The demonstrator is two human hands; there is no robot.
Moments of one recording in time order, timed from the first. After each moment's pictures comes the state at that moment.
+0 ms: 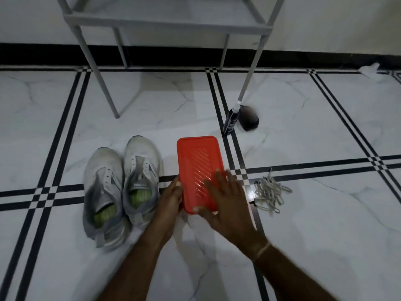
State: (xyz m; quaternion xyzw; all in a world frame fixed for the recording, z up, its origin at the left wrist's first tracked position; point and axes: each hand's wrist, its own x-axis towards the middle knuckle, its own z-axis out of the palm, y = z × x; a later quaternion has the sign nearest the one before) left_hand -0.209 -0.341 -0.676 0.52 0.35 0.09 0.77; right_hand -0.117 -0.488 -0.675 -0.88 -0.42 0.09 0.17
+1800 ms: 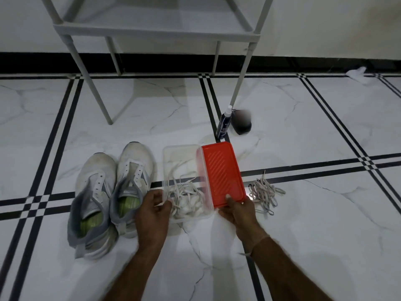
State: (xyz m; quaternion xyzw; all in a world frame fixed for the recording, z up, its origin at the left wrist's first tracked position) left_hand -0.232 -0.342 -0.712 0.64 0.46 0.23 0.57; right_hand -0.080 -0.515 -0.726 -0.65 0.14 0.30 0.68
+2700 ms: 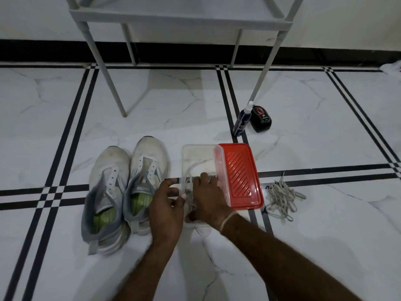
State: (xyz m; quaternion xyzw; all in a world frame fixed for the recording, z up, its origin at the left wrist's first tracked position) left_hand -0.223 -0.332 -0.697 0.69 0.44 0.24 0.53; right_hand -0.107 -0.396 -0.715 -0.87 -0.45 0.19 -0.03
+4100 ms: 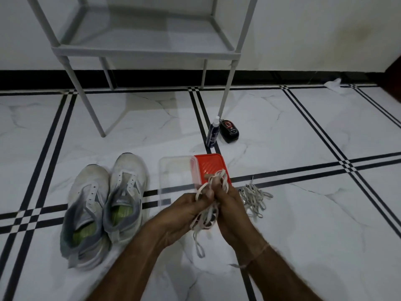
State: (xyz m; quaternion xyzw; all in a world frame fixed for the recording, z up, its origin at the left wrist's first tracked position) left_hand -0.185 -0.368 -0.596 0.53 0.21 -0.14 0.80; right_hand -0.115 -0.486 -0.602 -0.57 -0.04 0.32 0.76
